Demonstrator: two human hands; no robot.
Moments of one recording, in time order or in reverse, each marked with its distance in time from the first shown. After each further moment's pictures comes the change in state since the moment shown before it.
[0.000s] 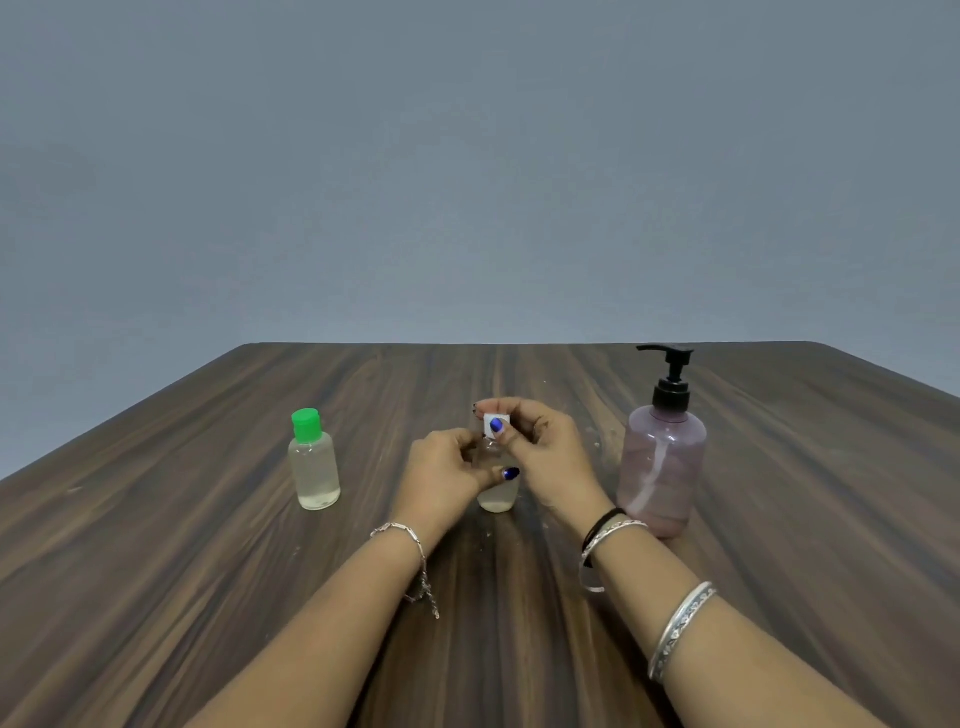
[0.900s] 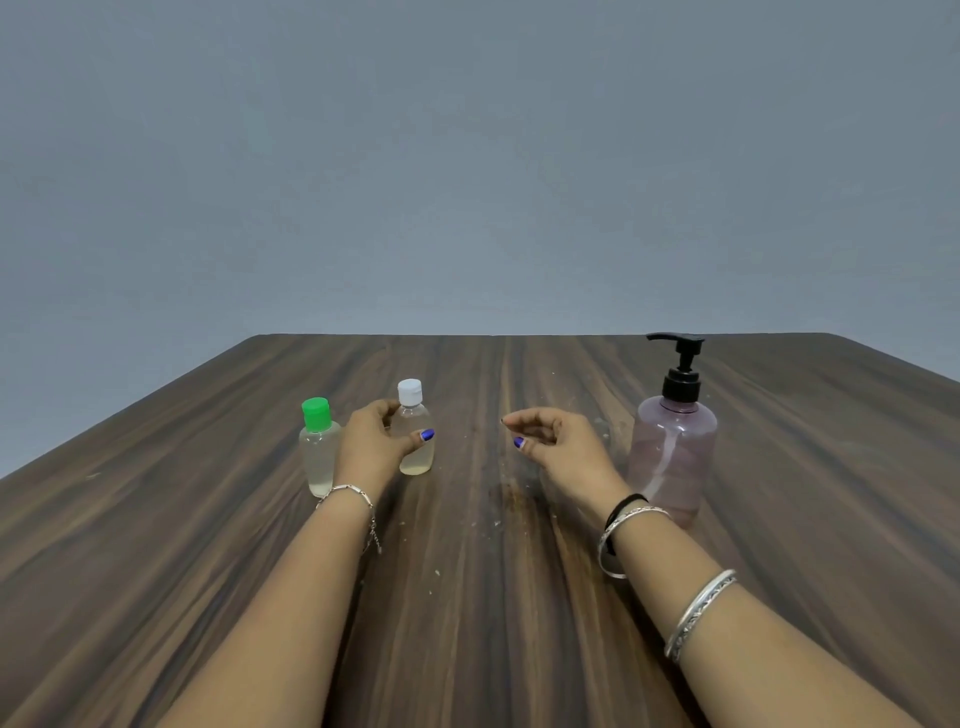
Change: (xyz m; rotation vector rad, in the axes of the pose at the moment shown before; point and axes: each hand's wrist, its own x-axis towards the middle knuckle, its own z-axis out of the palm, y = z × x) left_hand 0.024 -0.045 -0.045 -0.036 0.170 -0.193; right_hand 0.007 0.019 -0.021 -0.257 -0.047 0.187
